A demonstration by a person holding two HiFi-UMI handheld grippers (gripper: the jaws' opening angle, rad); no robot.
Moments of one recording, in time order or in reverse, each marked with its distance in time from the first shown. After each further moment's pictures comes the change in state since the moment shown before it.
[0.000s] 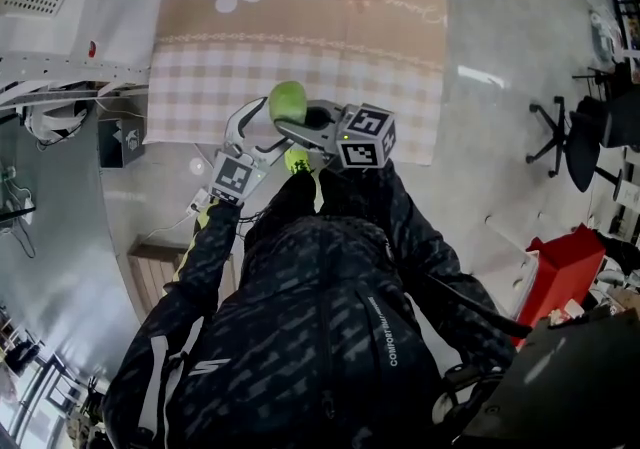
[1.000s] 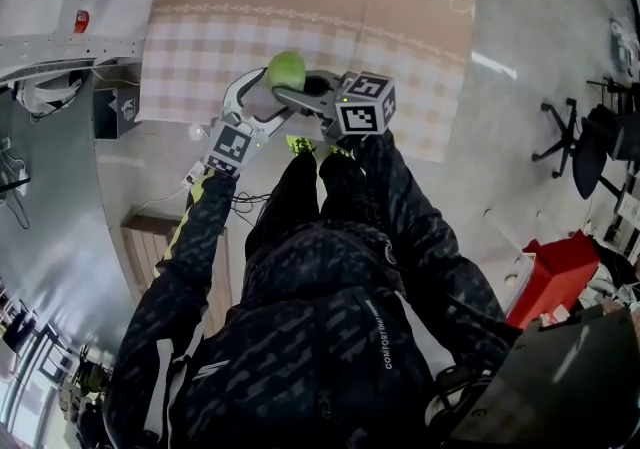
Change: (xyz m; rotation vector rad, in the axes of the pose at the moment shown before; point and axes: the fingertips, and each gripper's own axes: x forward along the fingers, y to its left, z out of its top) left arm 0.026 0.034 -0.052 0.016 0.101 0.014; right arm 0.029 -0.063 -0.023 0.118 0.032 0.045
